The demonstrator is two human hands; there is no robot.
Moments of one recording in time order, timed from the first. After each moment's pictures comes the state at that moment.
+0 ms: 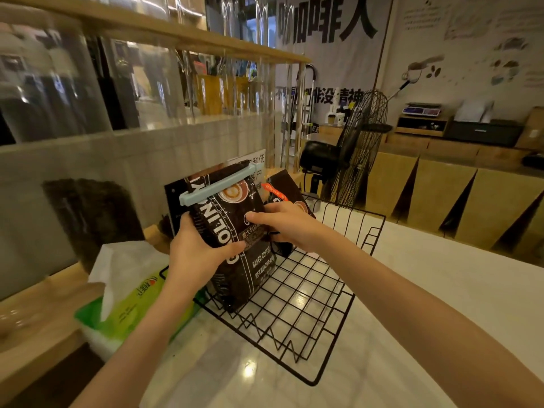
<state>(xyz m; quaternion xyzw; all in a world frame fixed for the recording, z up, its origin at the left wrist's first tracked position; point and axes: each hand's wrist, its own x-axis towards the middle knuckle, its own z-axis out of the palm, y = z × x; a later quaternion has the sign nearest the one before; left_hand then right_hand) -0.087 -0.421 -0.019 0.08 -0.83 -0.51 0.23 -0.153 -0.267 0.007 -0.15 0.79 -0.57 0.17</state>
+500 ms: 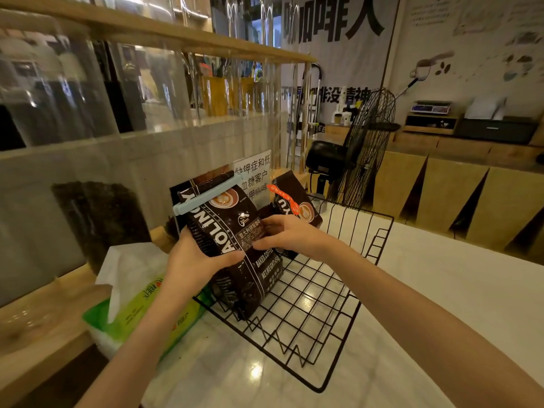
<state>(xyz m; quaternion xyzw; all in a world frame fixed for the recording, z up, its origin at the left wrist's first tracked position) -0.088 -0.439 -0.029 0.09 -0.86 -0.48 0.17 -0.160 -0.262 -0.009 -0.21 0.82 -0.49 0.19</state>
